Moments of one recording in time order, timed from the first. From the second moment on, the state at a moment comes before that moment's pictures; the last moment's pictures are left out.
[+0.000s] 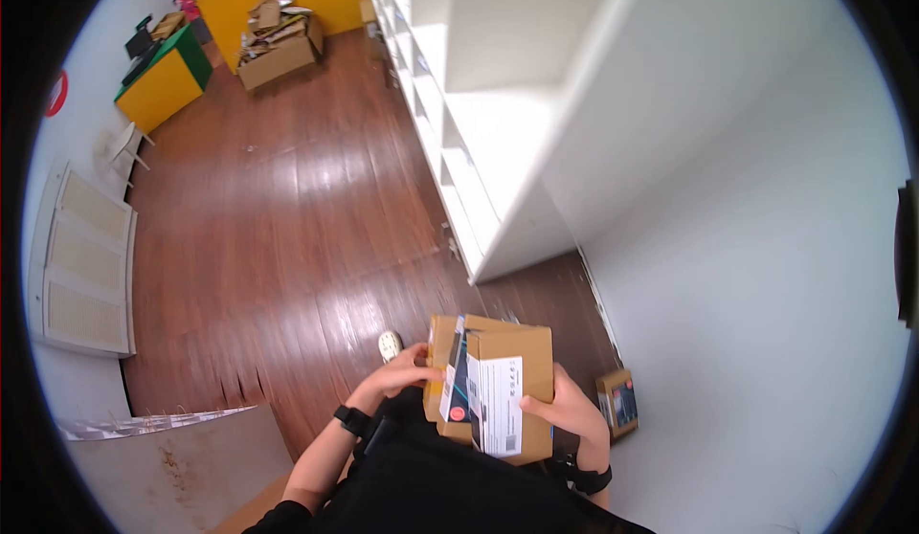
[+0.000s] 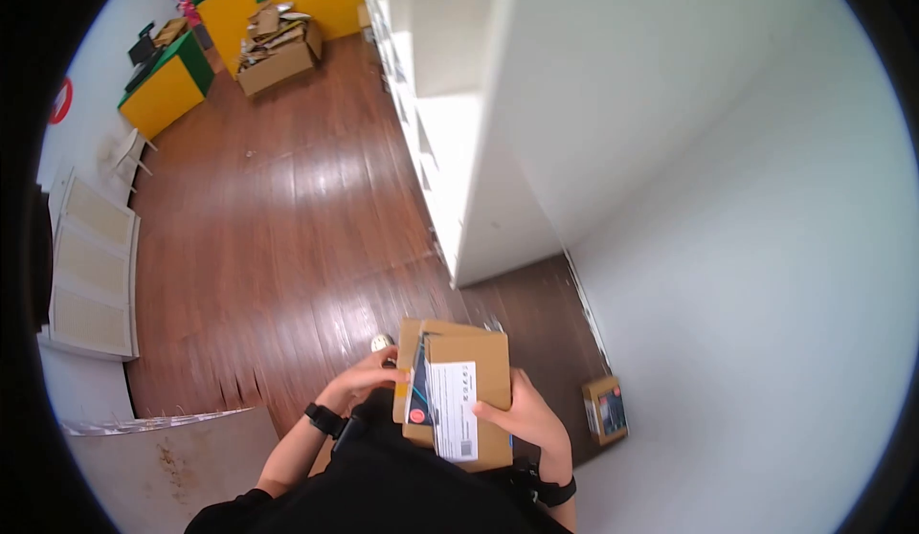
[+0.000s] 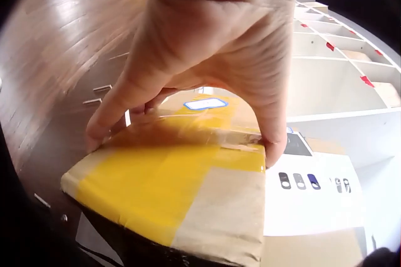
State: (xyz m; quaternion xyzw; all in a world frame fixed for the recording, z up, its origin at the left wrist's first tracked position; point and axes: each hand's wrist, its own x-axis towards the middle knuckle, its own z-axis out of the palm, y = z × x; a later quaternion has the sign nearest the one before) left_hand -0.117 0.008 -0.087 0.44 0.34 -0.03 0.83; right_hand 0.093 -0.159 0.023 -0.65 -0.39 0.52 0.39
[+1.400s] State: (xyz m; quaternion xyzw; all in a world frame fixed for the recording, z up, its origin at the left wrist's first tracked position) left_hand -0.437 0.484 -0.106 0.35 0.63 0.38 0.58; right_hand -0.162 0.584 -0.074 -0.34 -0.26 0.88 0.21
